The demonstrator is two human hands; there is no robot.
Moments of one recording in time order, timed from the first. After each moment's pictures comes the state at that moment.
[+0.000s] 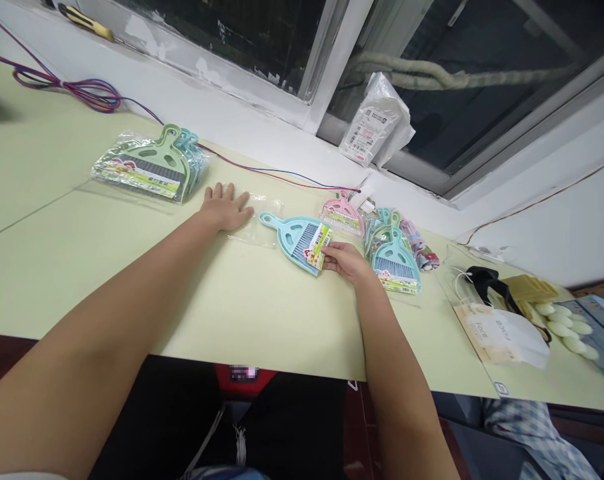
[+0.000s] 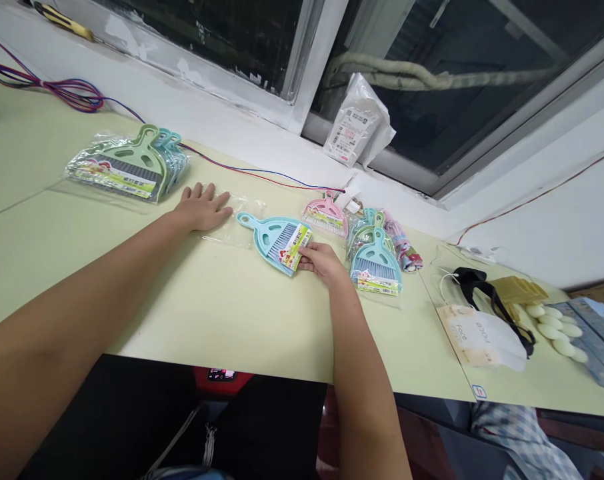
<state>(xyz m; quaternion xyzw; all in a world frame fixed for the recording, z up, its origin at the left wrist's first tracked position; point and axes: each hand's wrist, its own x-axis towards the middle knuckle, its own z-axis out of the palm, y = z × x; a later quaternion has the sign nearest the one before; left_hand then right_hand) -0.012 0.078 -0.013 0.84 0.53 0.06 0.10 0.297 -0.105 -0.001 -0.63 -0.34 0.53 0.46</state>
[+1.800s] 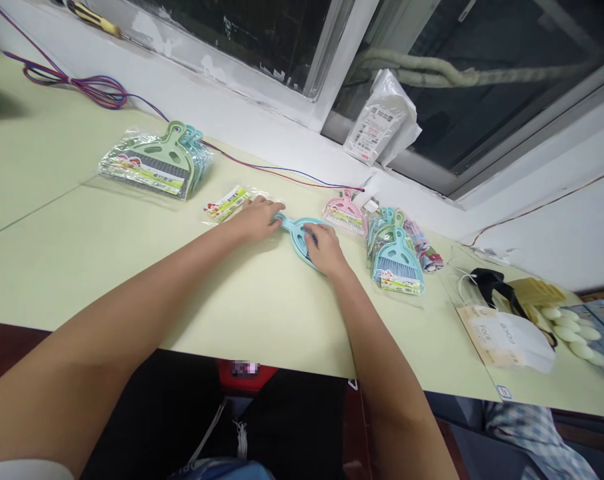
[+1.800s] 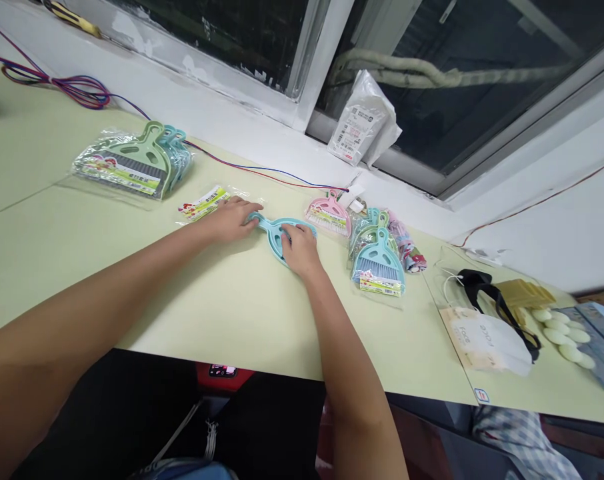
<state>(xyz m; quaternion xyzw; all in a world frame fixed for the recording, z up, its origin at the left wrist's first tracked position) 0.032 0.012 0.015 0.90 0.37 0.18 0.11 0.250 -0.085 -0.003 -0.65 -0.72 0.02 0.26</state>
